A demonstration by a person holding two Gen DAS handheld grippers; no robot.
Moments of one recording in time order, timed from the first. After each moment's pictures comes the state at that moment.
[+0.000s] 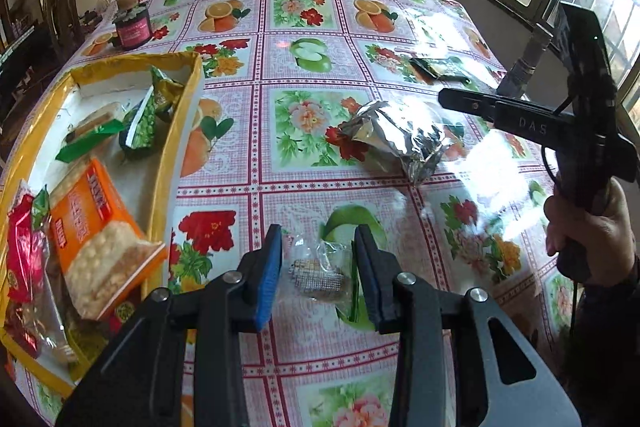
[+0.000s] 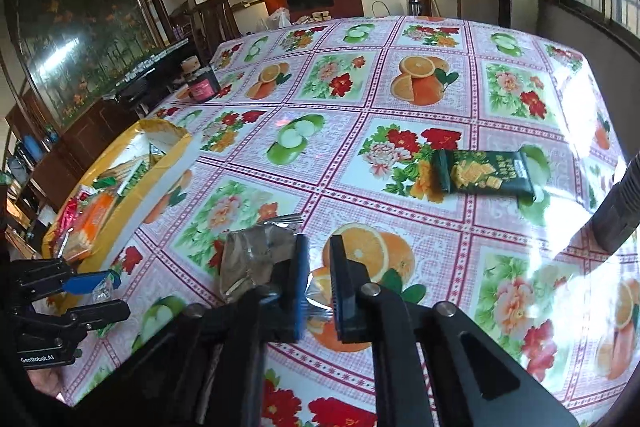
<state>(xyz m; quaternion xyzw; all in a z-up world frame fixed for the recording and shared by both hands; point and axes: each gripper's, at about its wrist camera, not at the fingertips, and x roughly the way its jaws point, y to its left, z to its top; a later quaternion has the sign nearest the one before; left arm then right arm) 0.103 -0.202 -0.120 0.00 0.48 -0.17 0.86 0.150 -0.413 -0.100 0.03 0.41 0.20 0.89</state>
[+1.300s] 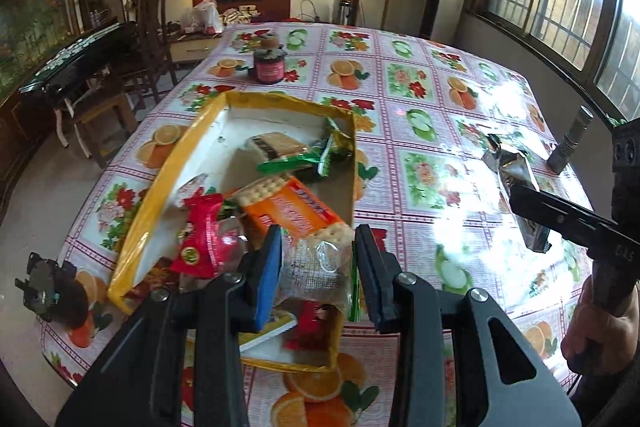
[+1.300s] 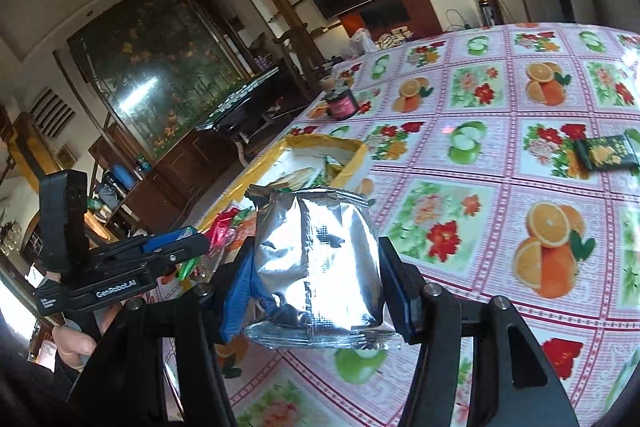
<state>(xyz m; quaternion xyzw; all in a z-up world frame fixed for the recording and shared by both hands) 0.071 -0.095 -0.067 -0.03 0.41 -0.03 0.91 0.086 -0.328 -0.063 0.13 0.36 0.35 0.85</state>
